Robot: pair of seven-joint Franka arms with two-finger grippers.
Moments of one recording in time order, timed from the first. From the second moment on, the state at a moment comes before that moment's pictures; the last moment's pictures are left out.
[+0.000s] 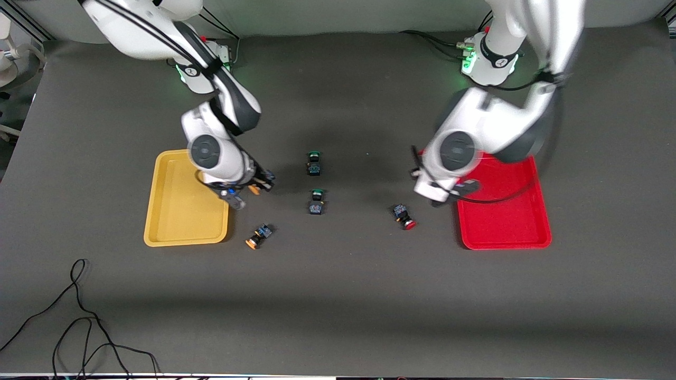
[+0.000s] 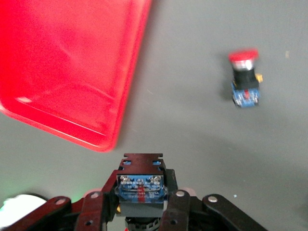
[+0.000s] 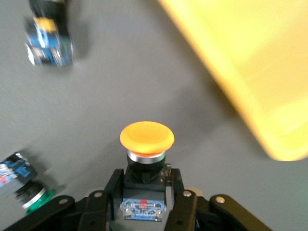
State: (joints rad) left arm -0.15 0.31 -0.30 -1.75 0.02 1.72 -0.80; right arm 0.13 0.27 0.29 -2.10 0.06 2.17 1.03
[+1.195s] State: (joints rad) left arm -0.08 0.37 -0.02 -2.15 0.02 2.22 -0.37; right arm 0.11 0.21 -0.16 -2.39 0.22 2.27 0.20
